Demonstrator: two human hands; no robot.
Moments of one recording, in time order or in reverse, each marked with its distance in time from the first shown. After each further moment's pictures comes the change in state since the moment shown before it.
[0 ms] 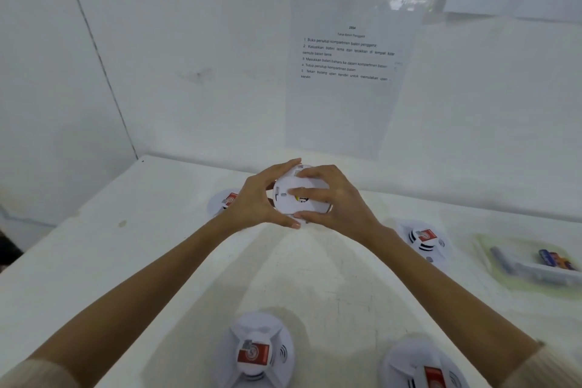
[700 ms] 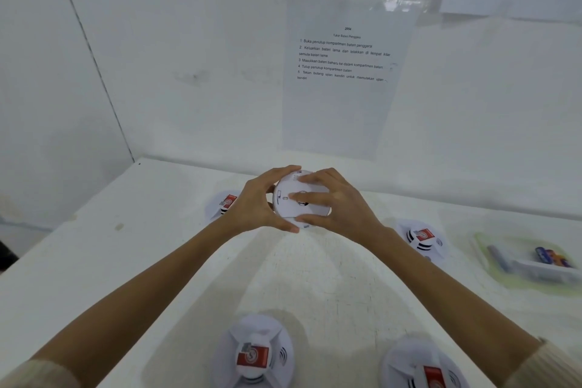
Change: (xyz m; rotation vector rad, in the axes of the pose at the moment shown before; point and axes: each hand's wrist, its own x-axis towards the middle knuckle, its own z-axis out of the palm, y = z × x) left_hand 0.002 -0.005 0.002 0.038 0.000 -0.012; right_hand -0.005 0.011 0.003 -0.105 -0.018 -0.037
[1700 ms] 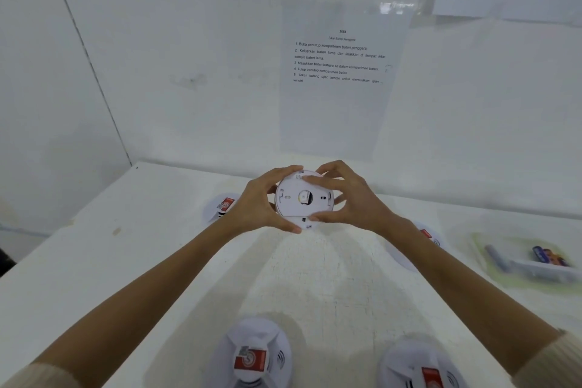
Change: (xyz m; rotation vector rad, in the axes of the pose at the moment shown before) left_hand 0.003 0.009 0.004 -0.017 -0.005 -0.005; right_hand -0.002 0.022 -0.024 0.337 -0.183 0.274
